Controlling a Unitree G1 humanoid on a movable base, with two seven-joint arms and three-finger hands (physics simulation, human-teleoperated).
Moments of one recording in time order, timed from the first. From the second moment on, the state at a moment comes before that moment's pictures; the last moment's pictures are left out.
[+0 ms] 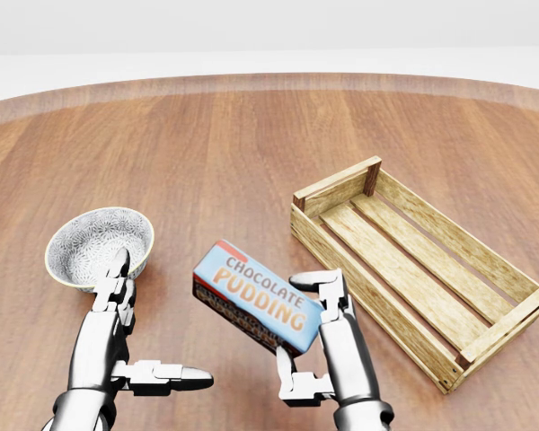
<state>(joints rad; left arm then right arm) -0.04 0.02 0.03 0.12 0.06 0.03 -0.02 0.01 0.05 0.19 0.15 -0.41 -0.09 -0.14</state>
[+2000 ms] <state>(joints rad) -0.04 0.03 0.03 0.14 0.06 0.04 -0.03 -1.20 -0.11 -0.07 1.27 -0.26 -0.09 -0.11</state>
